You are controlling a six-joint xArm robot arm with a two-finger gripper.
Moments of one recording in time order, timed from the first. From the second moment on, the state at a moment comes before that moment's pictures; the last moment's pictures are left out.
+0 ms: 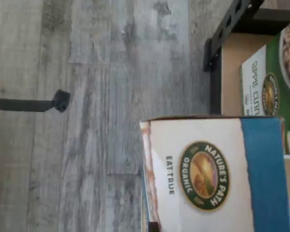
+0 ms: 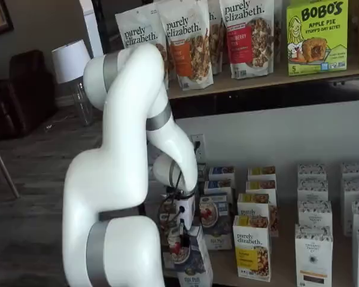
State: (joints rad) arm 0.15 0.59 -0.94 0.41 0.35 -1.80
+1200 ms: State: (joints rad) arm 0.13 0.15 -0.67 0.12 0.52 -1.53
